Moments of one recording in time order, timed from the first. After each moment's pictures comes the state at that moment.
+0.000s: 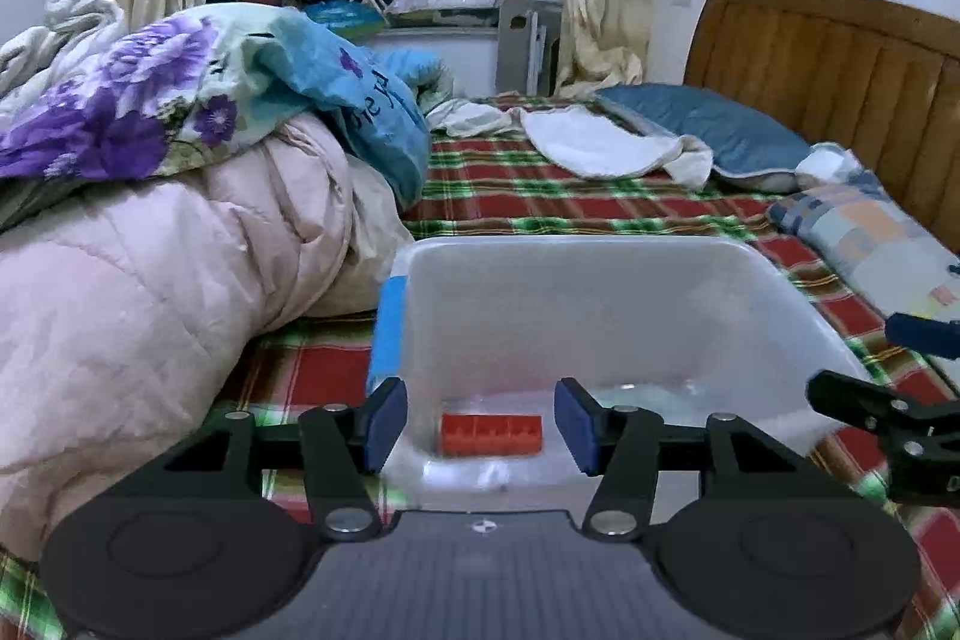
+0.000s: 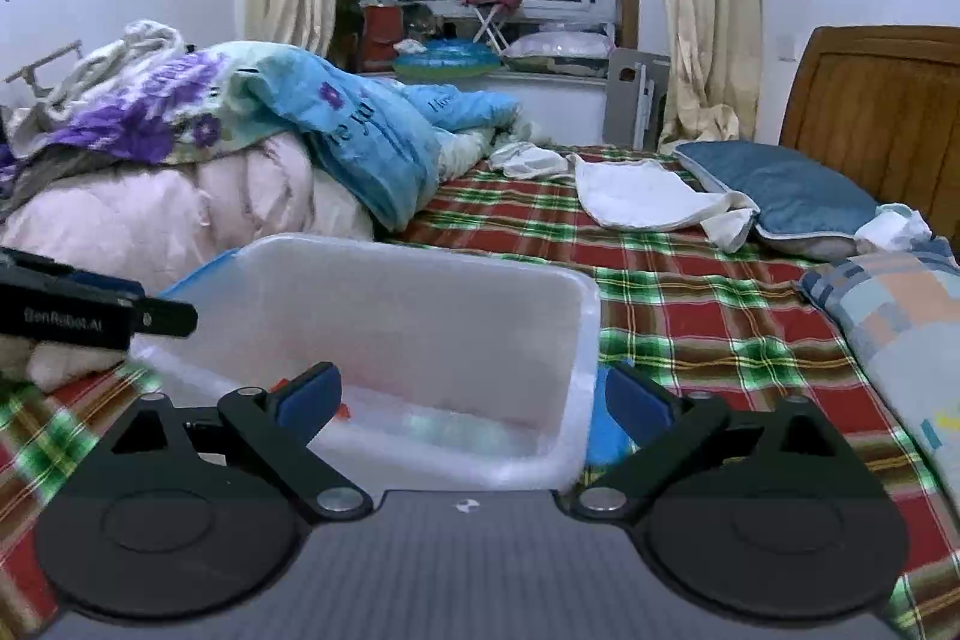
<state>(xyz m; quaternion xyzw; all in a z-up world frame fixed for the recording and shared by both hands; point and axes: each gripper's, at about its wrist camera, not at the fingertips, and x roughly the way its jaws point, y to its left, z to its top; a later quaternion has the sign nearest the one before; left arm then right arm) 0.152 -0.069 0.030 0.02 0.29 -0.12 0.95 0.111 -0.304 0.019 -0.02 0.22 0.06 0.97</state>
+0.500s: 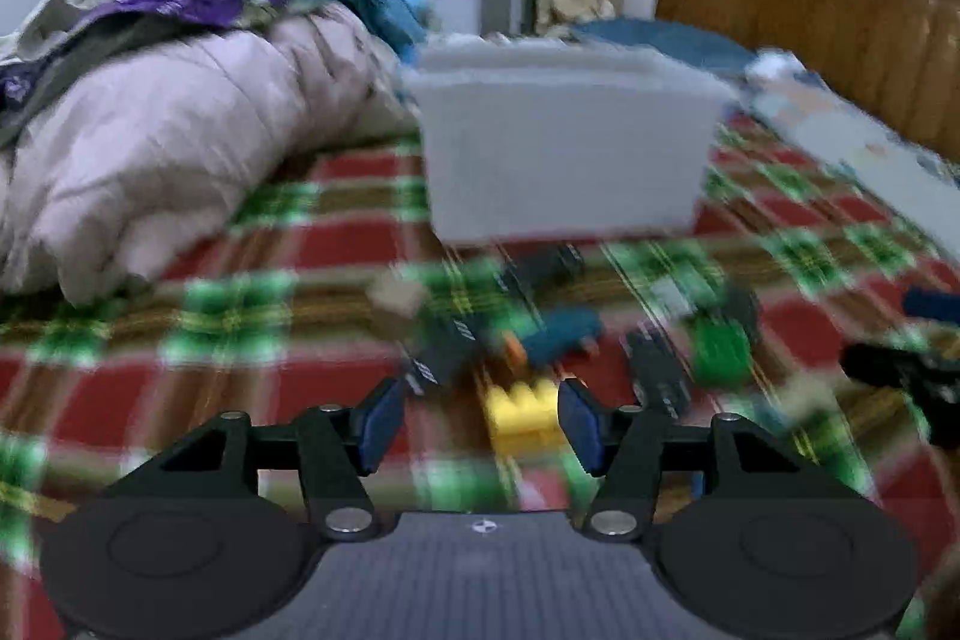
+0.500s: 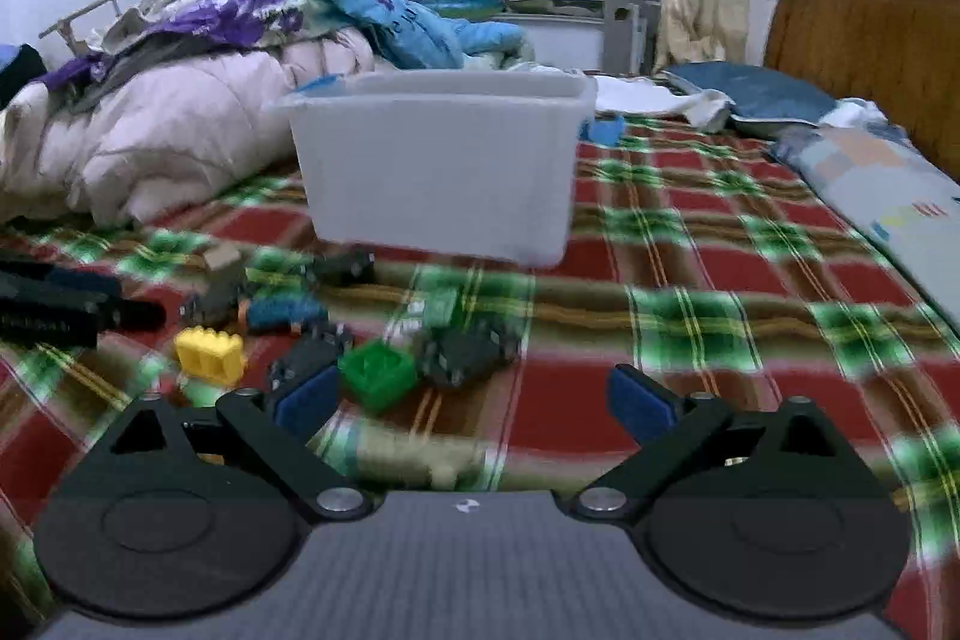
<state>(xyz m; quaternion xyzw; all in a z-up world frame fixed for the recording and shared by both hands) -0.040 -0.041 -0.060 0.06 0.33 -0.13 0.93 -0.067 -0.279 -0.054 -0.01 0.27 0.05 0.96</state>
